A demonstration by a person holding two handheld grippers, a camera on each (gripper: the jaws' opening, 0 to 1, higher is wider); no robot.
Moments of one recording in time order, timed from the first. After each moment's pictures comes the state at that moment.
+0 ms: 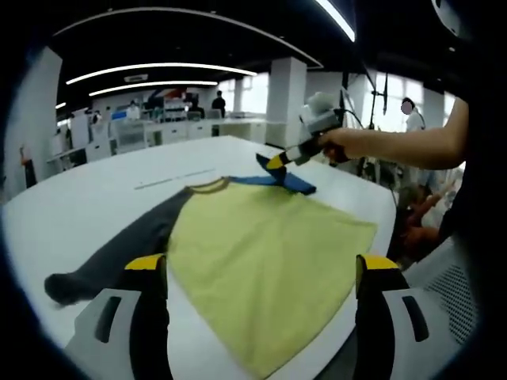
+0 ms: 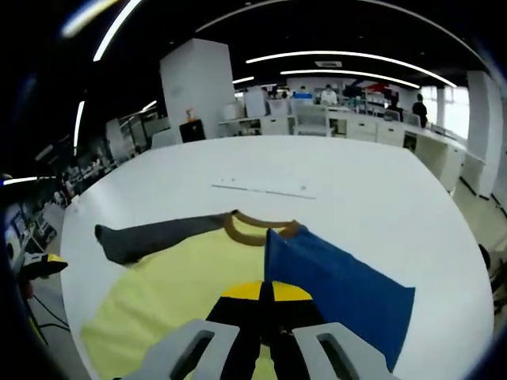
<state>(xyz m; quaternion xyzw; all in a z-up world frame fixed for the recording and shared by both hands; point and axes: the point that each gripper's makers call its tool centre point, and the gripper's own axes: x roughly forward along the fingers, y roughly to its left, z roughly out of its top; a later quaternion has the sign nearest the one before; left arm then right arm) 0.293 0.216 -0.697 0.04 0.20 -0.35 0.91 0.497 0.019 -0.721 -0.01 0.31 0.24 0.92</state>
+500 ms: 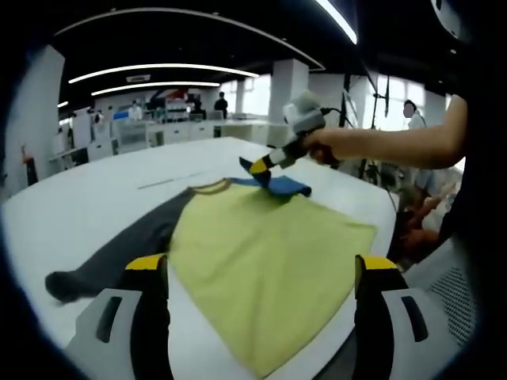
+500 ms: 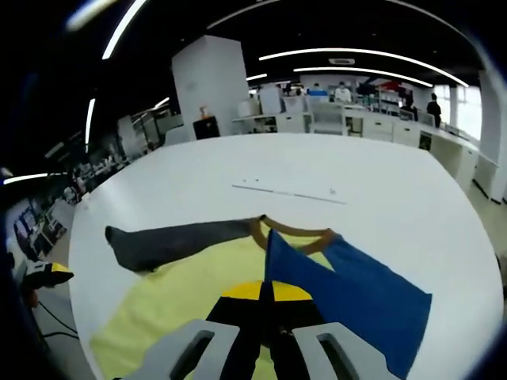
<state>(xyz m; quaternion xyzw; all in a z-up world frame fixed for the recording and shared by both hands) 0.291 0.220 -0.696 0.03 0.20 -0.34 0.92 0.504 0.069 -0.720 -0.01 0.31 0.27 0.91</state>
